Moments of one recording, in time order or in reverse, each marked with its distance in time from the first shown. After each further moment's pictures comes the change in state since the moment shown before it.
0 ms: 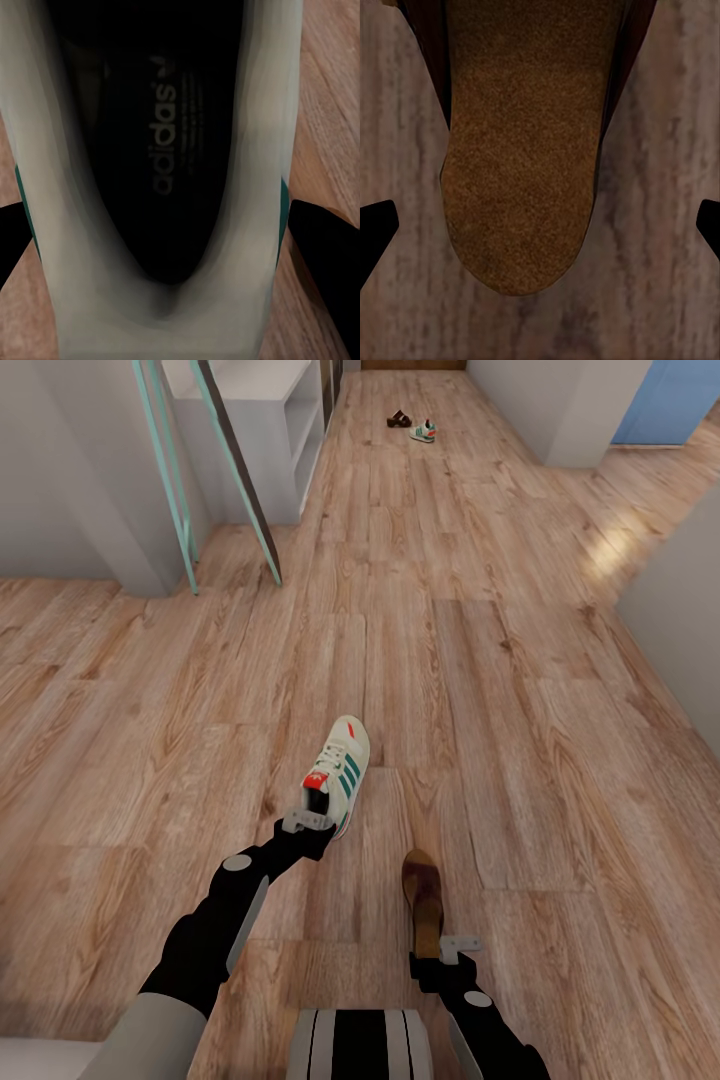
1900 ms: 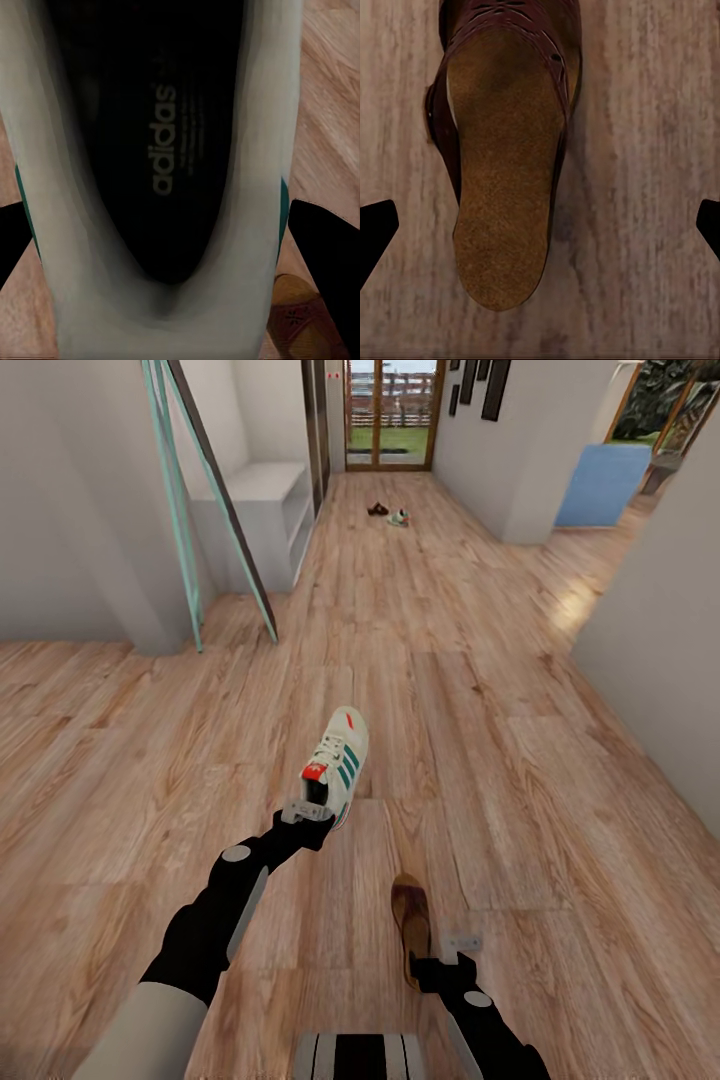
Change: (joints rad) left arm -0.027 0.001 0.003 -0.006 0.000 0.004 0.001; right arm 0.000 0.000 0.001 0.000 0.000 0.000 0.000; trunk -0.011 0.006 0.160
